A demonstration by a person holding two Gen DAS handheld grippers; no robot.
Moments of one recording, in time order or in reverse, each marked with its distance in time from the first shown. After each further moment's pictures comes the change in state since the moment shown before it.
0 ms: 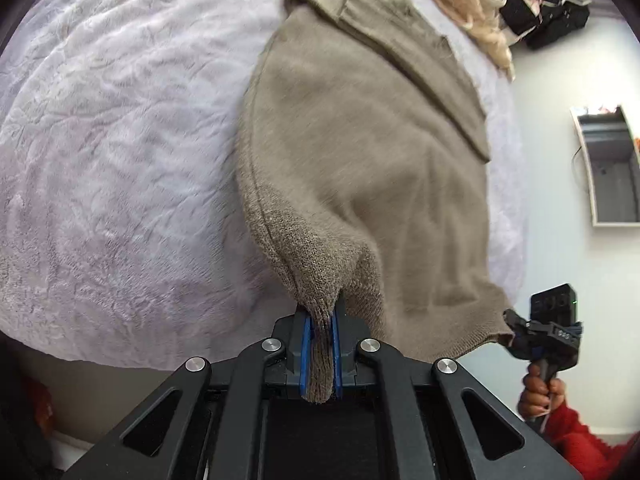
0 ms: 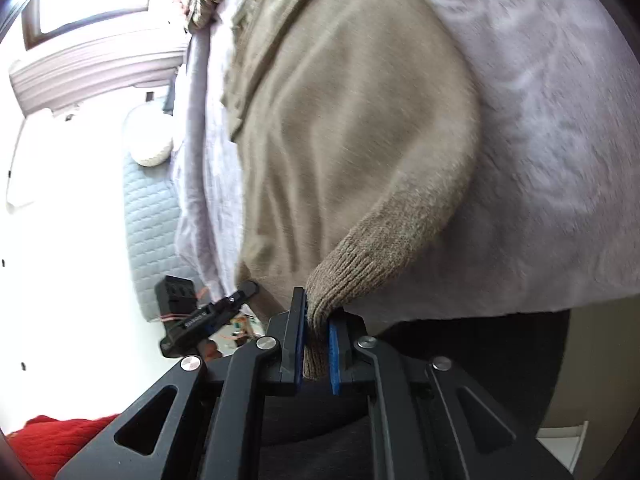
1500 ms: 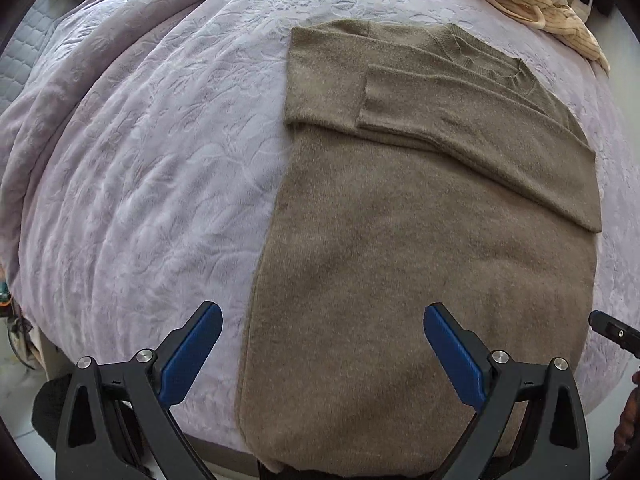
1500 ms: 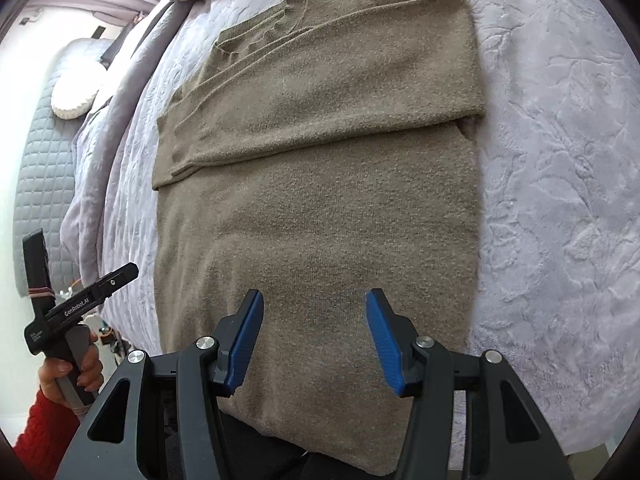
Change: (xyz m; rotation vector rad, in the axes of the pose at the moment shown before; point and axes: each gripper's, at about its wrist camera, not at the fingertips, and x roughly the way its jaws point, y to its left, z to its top) left arm 0.032 -0.094 0.121 0.058 -0.097 0.619; right arm 0.019 0.082 0.152 -0.312 0.068 -0.538
